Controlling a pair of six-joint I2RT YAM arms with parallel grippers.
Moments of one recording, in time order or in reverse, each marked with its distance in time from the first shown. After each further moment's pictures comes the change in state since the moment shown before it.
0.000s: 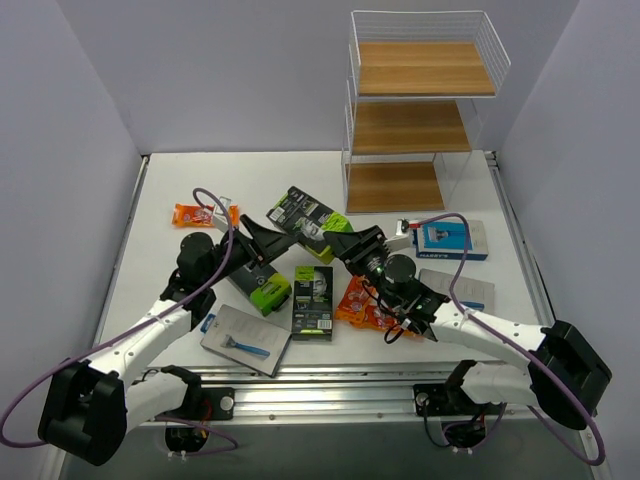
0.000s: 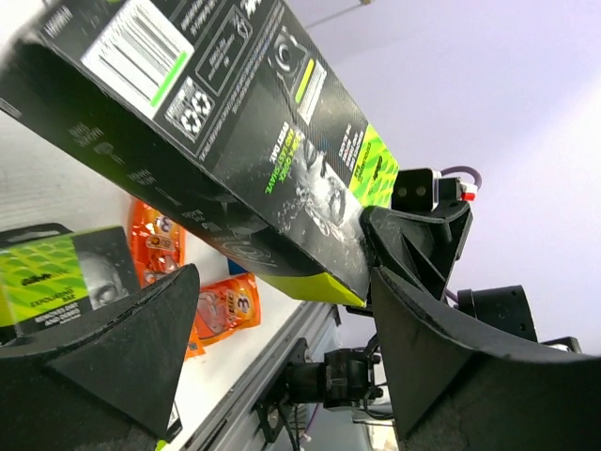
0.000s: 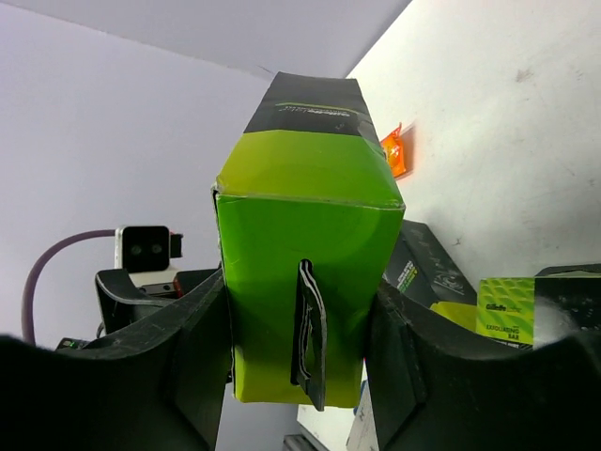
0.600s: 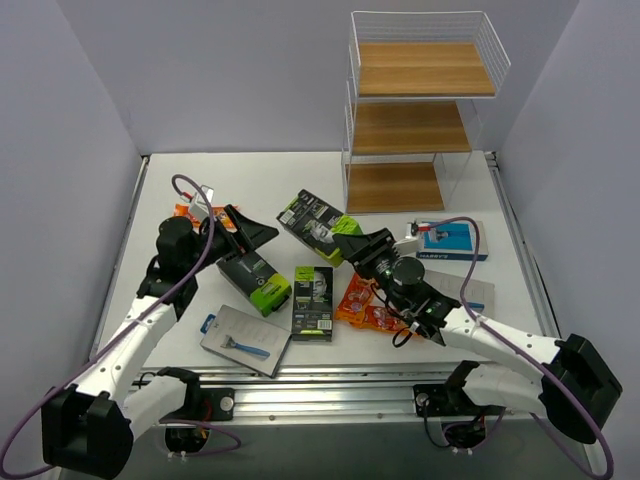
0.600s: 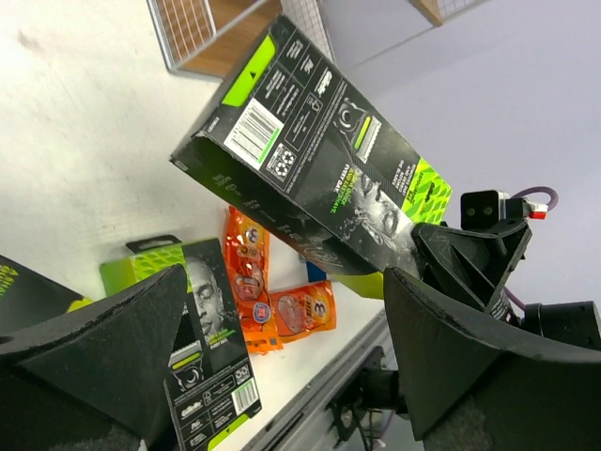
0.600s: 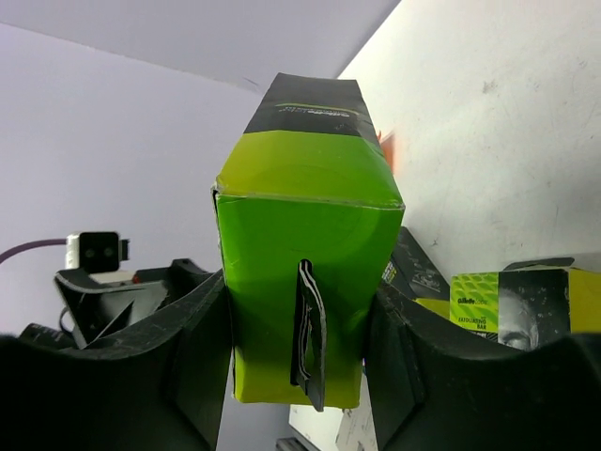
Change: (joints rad) left arm 0.150 -0.062 0.134 -0.348 0.044 0.237; right arm -0.034 -0.077 -0.032 -0.083 0.005 0.003
